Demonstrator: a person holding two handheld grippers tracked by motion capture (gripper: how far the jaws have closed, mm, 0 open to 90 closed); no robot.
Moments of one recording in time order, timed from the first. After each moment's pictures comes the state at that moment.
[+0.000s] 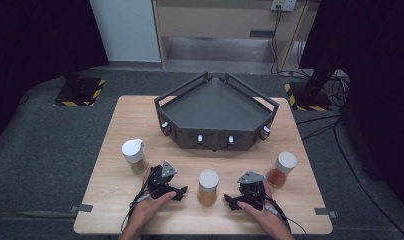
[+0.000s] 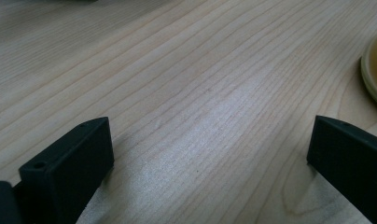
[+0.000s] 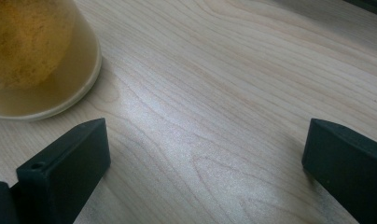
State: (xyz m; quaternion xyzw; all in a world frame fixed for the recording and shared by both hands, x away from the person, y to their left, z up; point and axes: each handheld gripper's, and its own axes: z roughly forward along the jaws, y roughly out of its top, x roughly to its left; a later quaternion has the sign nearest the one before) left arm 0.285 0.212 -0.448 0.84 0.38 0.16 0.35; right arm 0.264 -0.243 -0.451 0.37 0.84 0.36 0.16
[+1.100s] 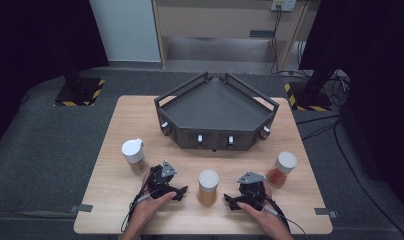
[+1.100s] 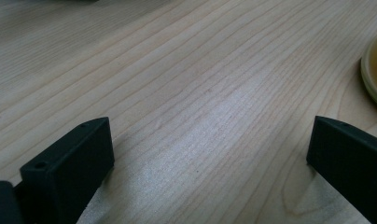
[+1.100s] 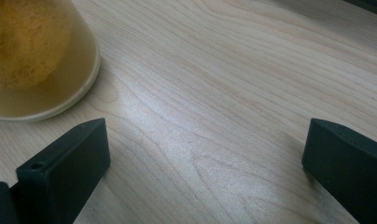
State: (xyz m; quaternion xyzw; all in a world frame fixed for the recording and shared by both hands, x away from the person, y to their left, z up) left arm 0.285 0.212 -0.447 0.84 0.39 0.16 0.35; right arm 0.262 -0.241 -0.451 0.38 0.84 0.36 0.16
